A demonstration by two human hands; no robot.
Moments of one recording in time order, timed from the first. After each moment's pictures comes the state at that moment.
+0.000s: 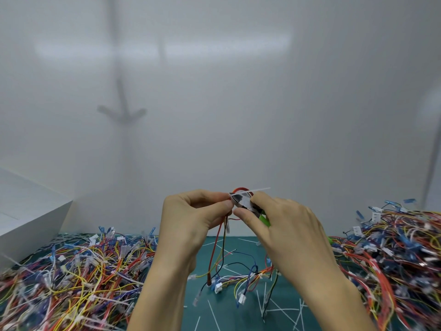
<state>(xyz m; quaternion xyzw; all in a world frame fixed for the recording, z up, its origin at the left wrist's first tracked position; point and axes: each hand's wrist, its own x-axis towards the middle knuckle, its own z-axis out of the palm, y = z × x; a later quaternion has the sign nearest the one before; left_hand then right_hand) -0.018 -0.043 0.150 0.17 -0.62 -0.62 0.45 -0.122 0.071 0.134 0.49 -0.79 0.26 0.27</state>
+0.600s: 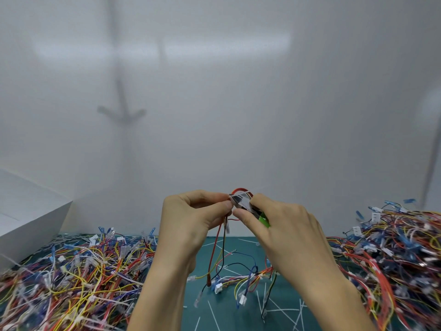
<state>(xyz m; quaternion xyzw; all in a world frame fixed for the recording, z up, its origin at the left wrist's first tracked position) -0.017 -0.042 0.151 0.18 -0.63 -0.61 0.45 -0.122 0.071 0.133 0.48 -0.78 0.28 0.27</state>
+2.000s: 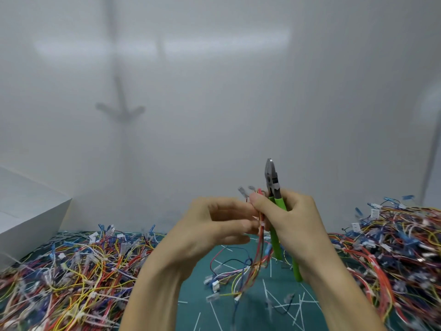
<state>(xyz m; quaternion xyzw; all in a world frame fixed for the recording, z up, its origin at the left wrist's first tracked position) -0.017 -0.049 0.141 0.06 -0.73 -0.63 0.24 -0.128 0.066 0.134 0.41 -0.62 0.67 -0.02</state>
